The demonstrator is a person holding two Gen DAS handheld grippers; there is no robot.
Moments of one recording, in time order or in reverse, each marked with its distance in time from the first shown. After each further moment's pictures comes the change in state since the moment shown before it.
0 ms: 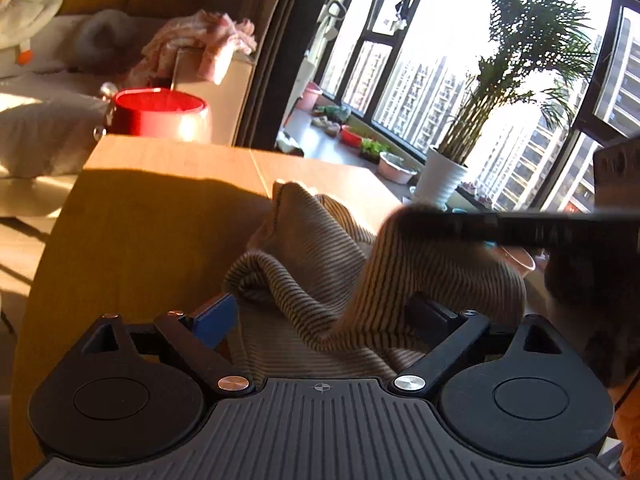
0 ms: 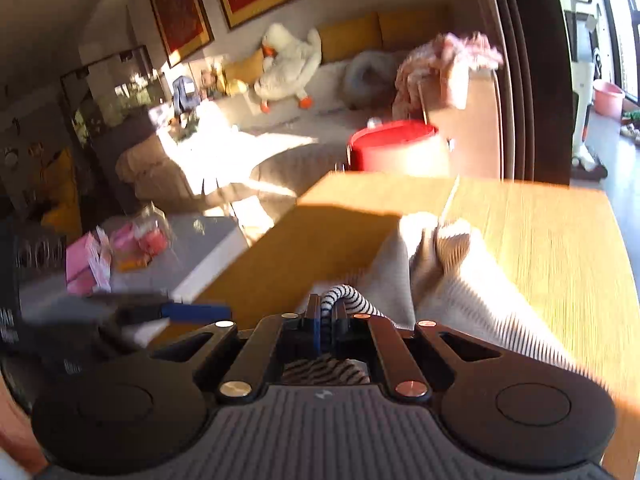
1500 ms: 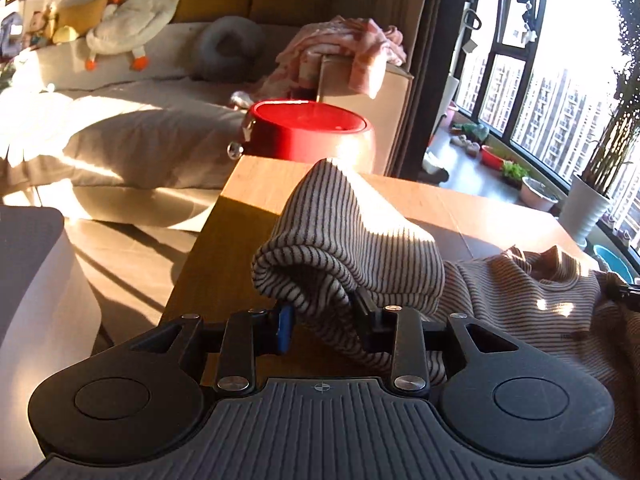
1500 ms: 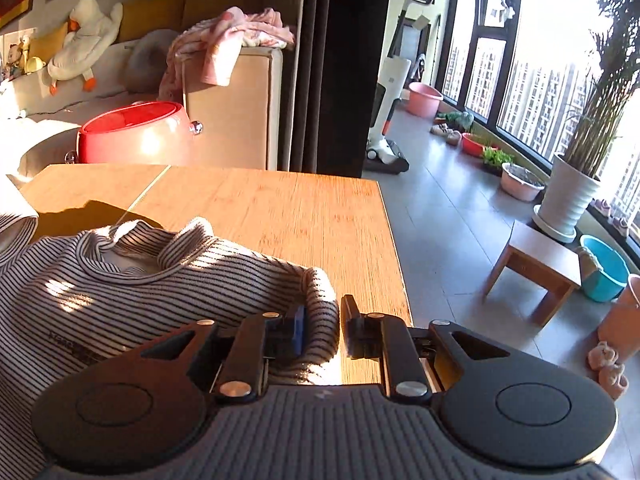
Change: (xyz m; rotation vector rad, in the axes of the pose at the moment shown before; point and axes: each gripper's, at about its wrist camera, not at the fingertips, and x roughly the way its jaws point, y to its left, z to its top) left arm 0.077 0.104 0.046 -0.121 -0.002 0.405; right arm 0.076 -0.172 -0.003 0.027 0.049 -0.690
